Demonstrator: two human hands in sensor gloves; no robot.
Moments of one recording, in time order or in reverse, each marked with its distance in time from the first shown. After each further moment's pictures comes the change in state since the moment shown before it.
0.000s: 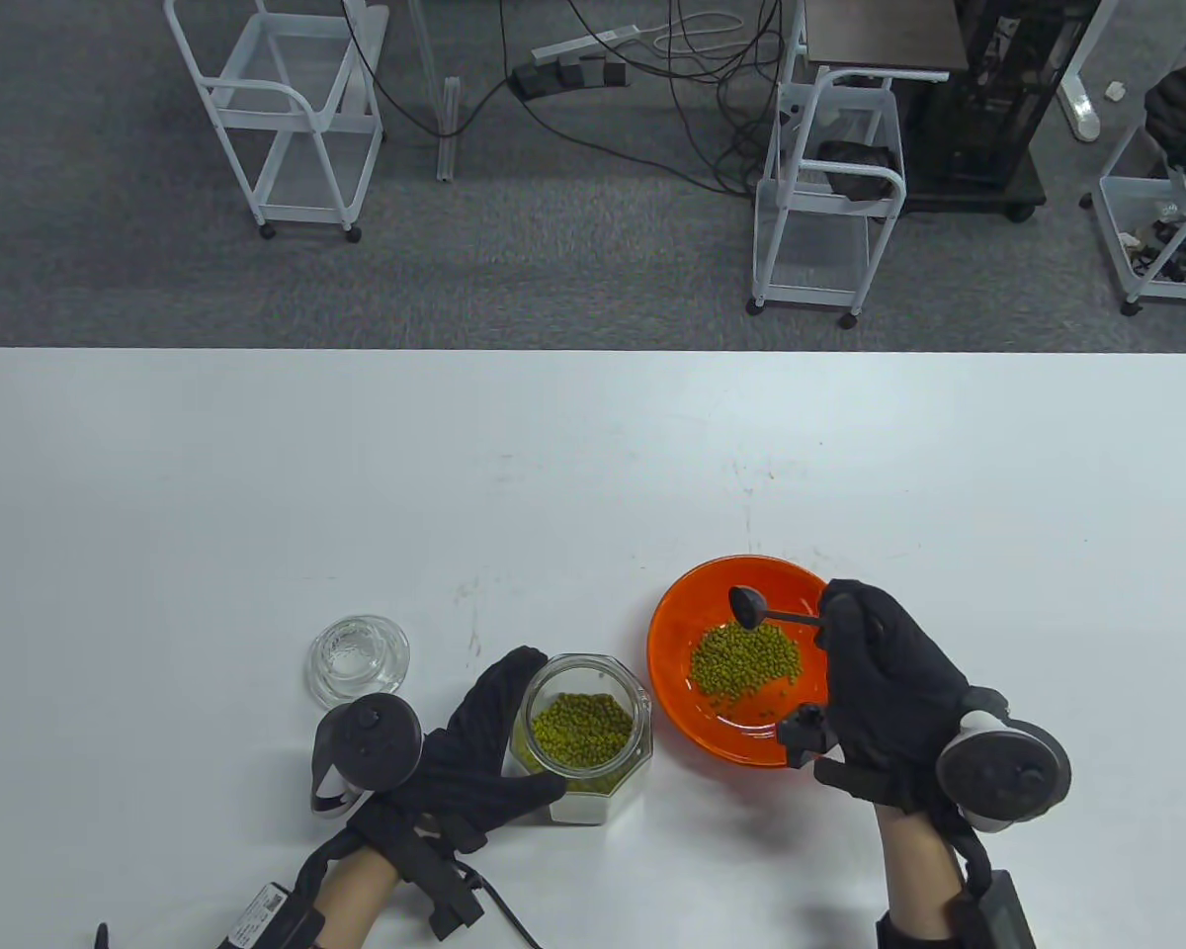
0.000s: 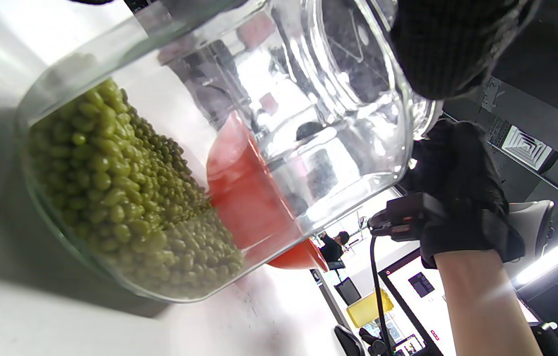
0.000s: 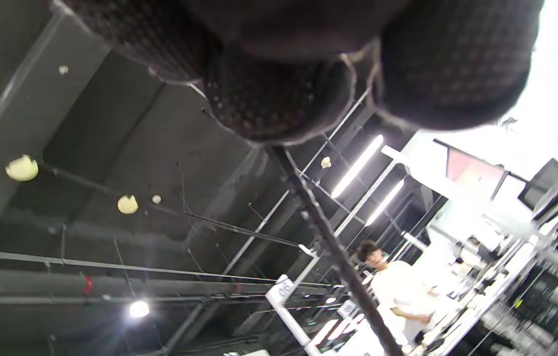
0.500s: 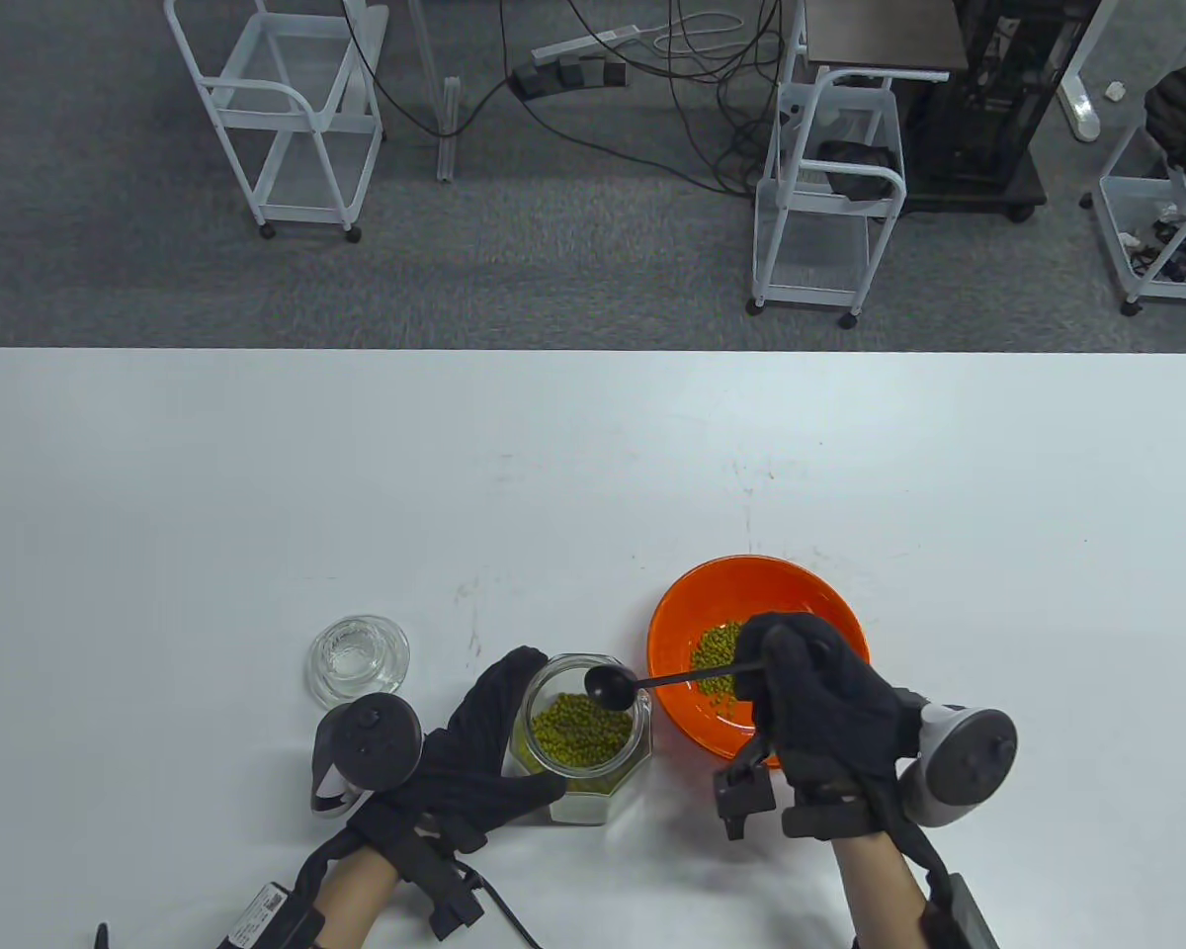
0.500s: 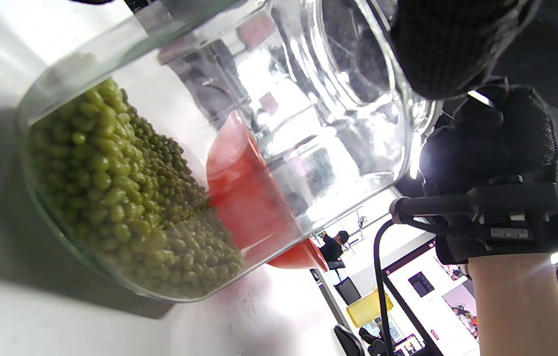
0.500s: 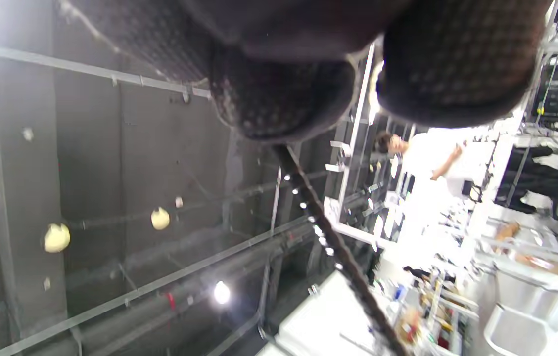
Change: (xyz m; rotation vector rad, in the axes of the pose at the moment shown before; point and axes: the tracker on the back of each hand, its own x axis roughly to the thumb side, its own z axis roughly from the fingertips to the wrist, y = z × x) left_hand 0.000 0.000 0.000 0.000 0.000 0.000; right_hand 0.024 0.046 0.018 0.254 0.157 -0.402
